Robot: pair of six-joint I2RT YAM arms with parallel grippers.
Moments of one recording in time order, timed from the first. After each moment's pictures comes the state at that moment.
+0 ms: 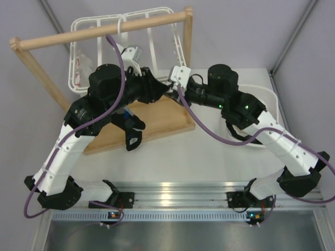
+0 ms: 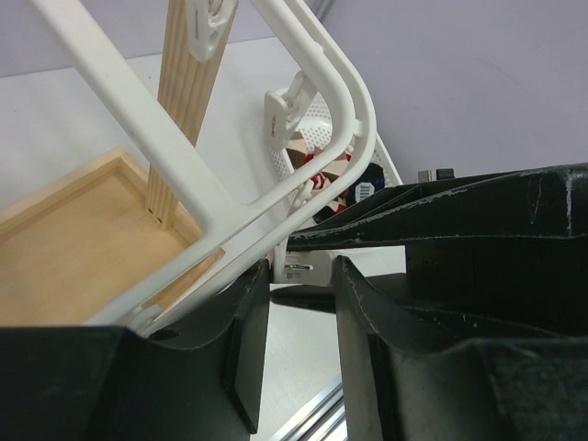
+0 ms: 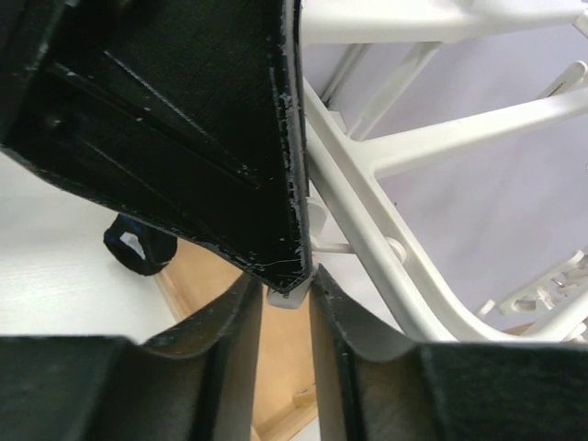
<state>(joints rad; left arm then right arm) -0.71 1.29 1.86 -0.76 0.03 -0.45 0.89 1.40 1.74 -0.48 -0.26 -0.50</state>
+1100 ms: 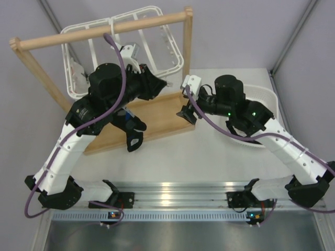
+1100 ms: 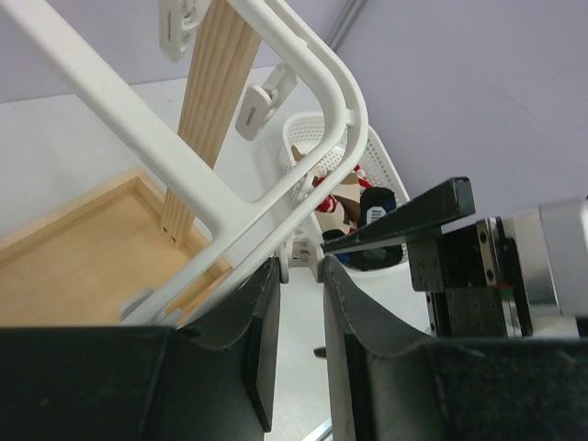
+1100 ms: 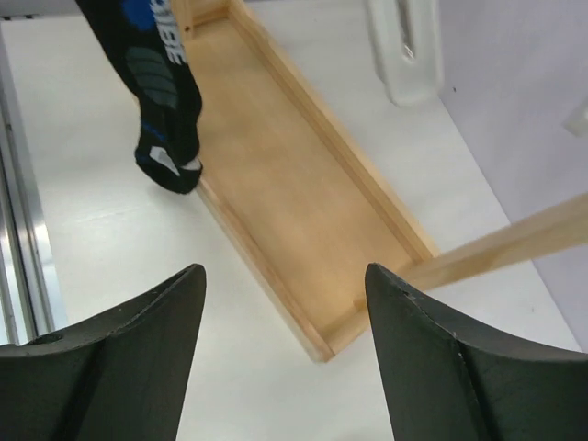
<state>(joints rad) -0.71 1.29 1.84 -0.70 -0.02 -0.44 0.82 1.27 1.53 -0.58 -0.27 -0.39</state>
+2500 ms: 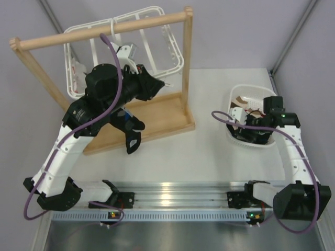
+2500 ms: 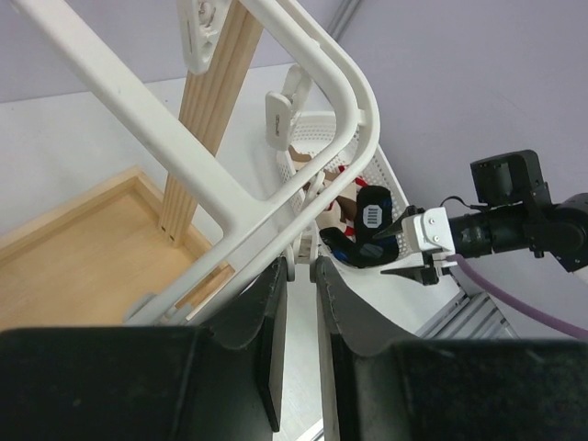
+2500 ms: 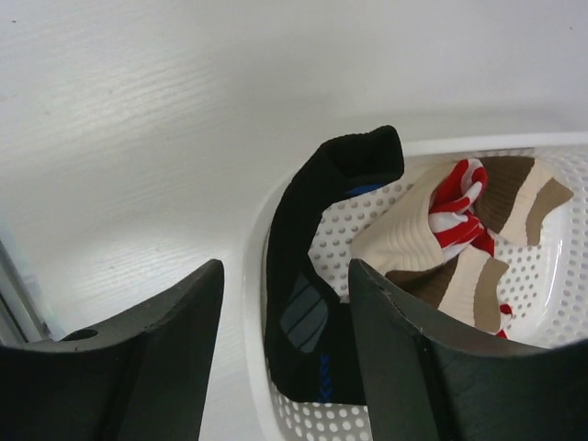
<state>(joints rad) -0.69 1.27 1.84 -0.71 0.00 -0.44 -0.07 1.14 1.07 -1.07 -0.58 -1.29</state>
